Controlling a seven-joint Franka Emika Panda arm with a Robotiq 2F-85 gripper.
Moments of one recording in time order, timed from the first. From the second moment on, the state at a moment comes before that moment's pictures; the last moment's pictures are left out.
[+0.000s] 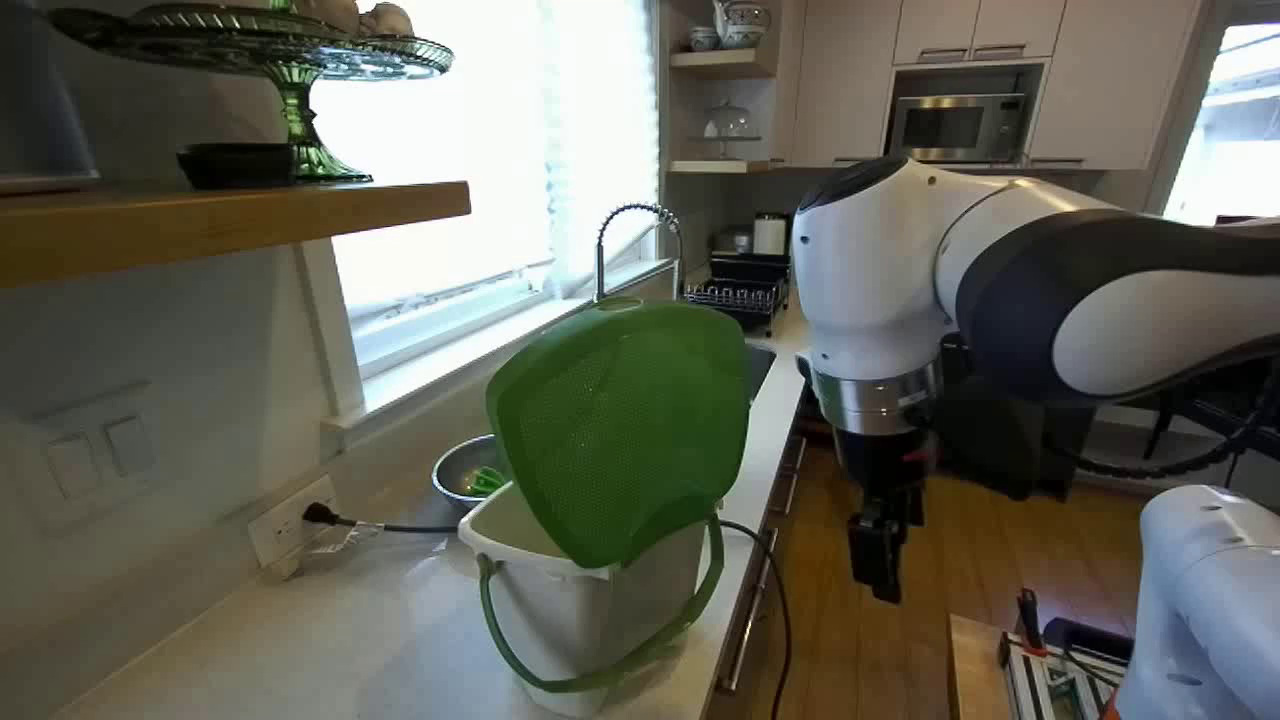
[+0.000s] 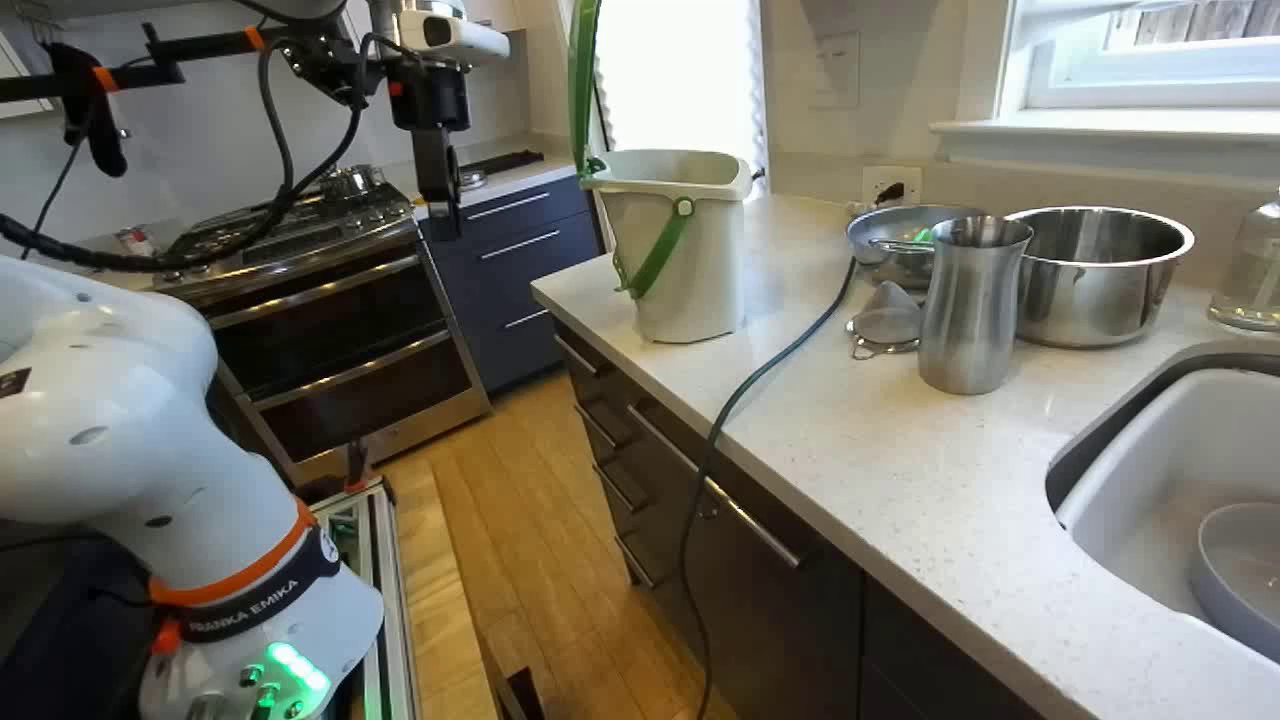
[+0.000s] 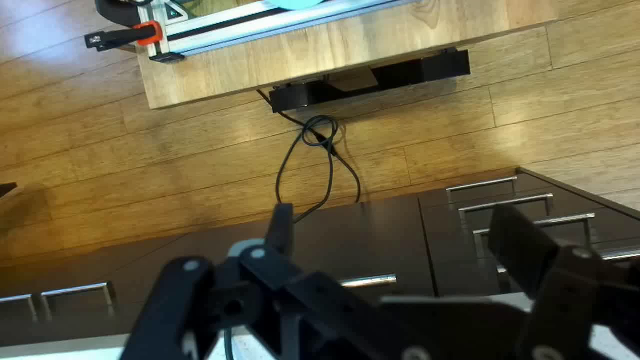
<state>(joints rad) 0.03 -0.64 0.29 -2.41 0.03 1.53 0.43</state>
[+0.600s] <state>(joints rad) 0.03 -0.64 0.28 -2.40 0.03 1.54 0.43</state>
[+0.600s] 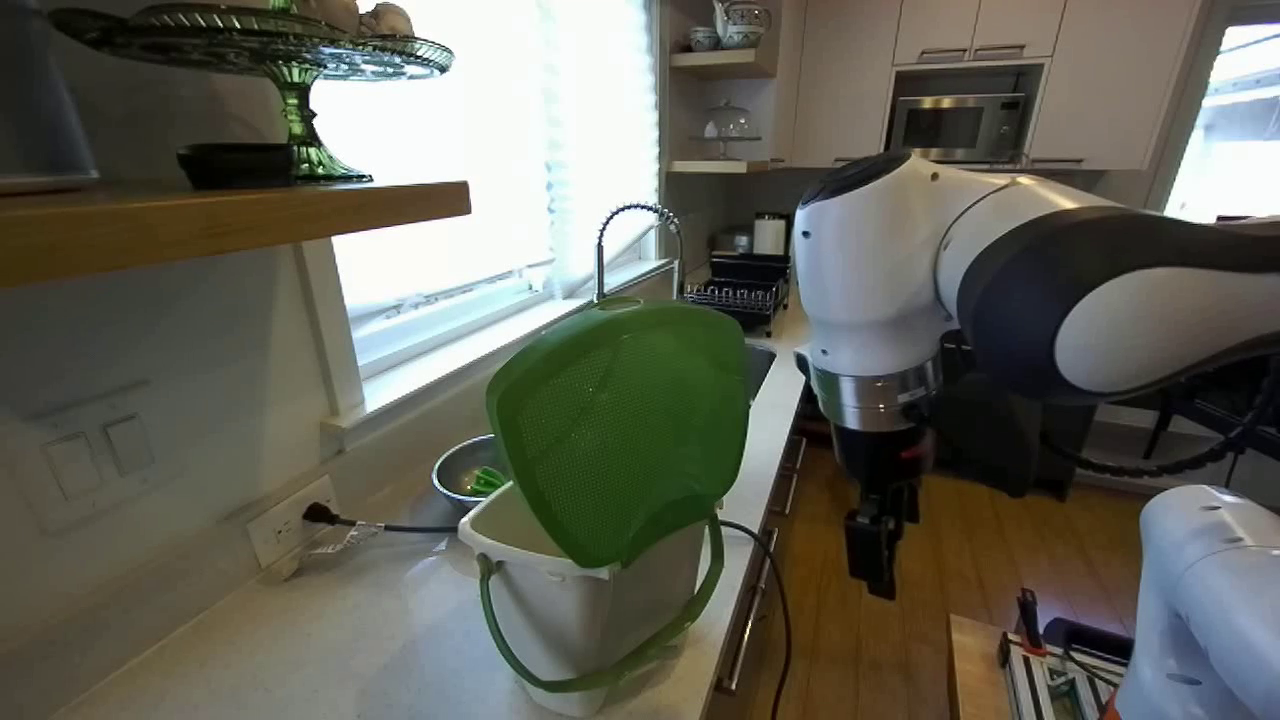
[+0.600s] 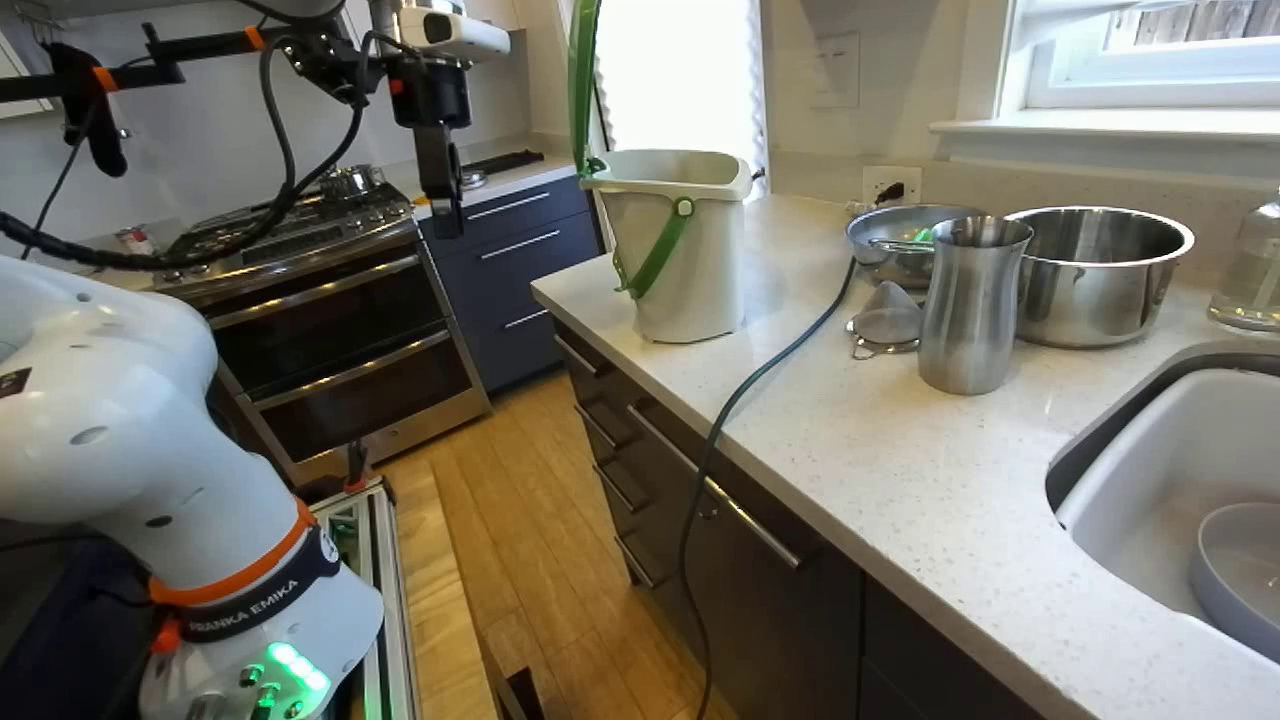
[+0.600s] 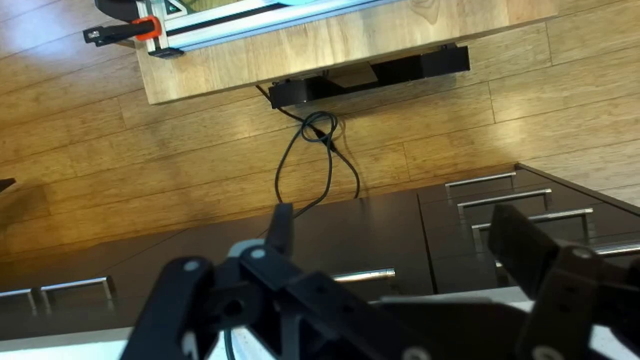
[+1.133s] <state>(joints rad) 0.06 -0.71 0.30 -2.27 -0.01 1.71 0.42</state>
